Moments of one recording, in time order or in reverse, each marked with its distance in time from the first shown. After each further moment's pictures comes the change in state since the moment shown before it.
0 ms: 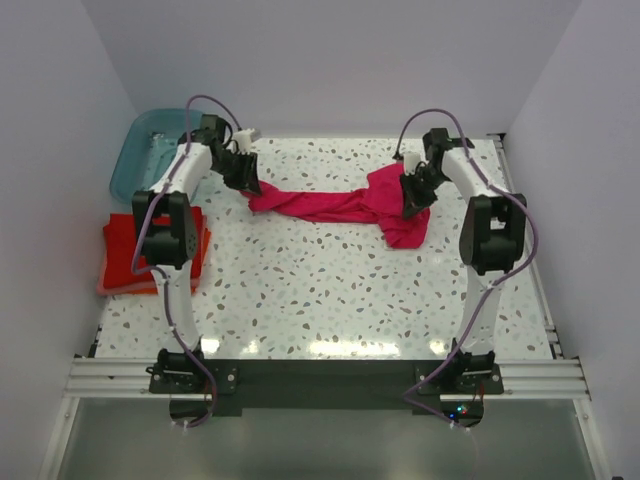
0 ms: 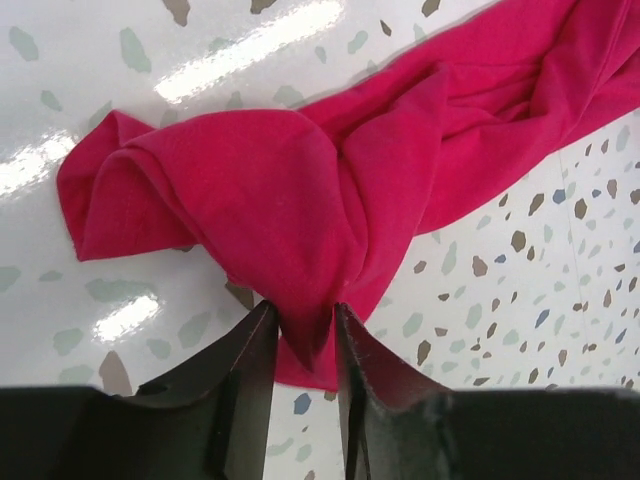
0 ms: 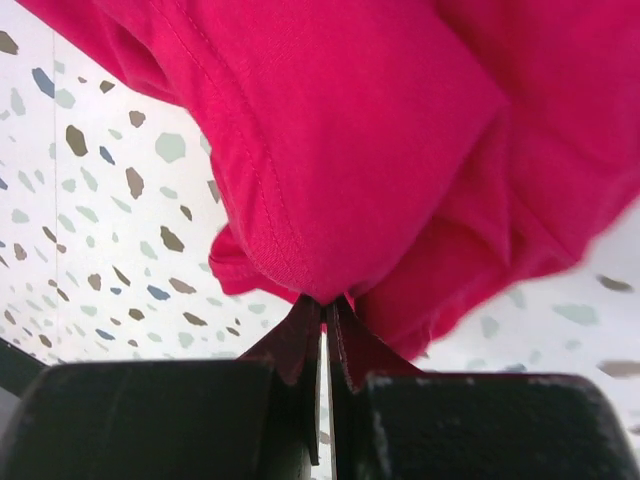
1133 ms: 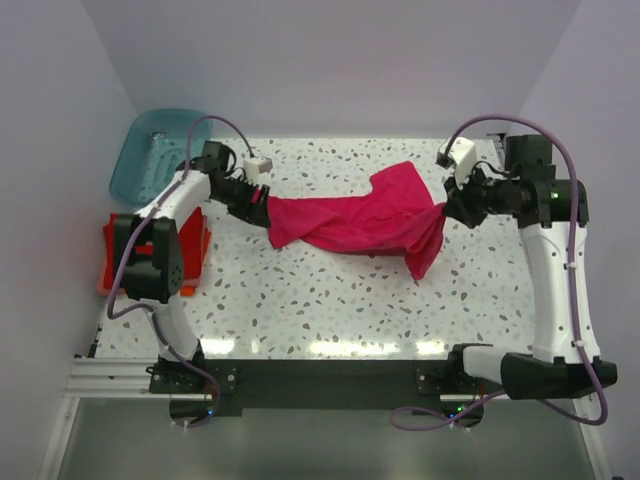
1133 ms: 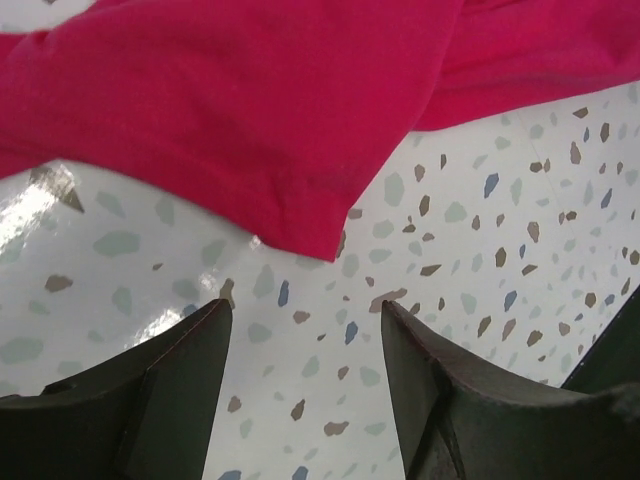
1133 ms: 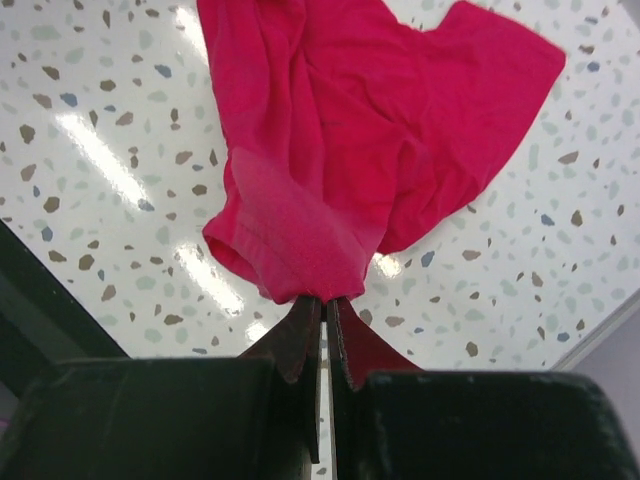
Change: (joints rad) left arm -0.018 -0.362 -0.499 0.073 0.110 0.201; right arm -0.080 -0.932 -0.182 -0.194 -0.169 -0.404
